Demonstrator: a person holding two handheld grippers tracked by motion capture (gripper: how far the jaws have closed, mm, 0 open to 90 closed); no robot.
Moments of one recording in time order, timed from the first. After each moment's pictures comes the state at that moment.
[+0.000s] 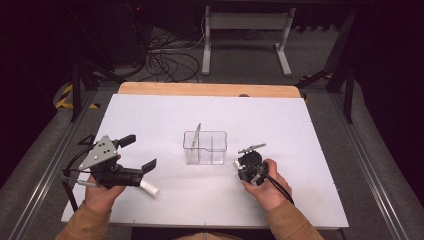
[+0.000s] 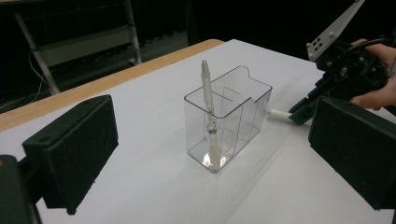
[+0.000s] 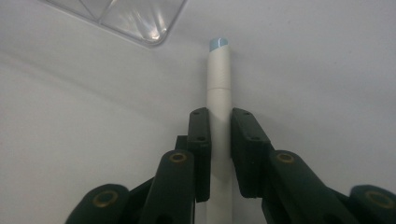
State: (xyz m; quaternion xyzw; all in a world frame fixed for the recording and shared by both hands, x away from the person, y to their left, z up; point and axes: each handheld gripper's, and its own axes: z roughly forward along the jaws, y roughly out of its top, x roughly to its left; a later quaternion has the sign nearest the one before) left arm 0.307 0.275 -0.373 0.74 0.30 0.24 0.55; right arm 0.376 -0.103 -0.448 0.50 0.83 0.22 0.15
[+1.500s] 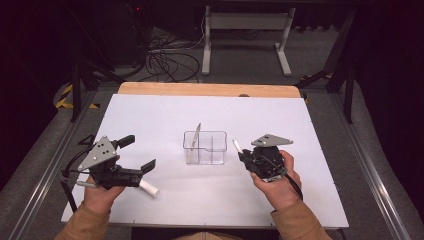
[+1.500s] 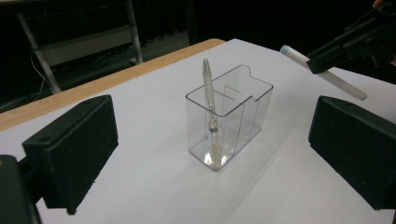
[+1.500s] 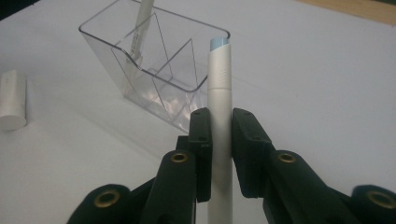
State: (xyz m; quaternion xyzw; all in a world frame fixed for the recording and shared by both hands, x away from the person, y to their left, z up) left arm 0.305 0.277 -0.373 0.74 0.30 0.24 0.55; right arm 0.351 -0.123 -0.379 0.42 0.80 0.40 0.19
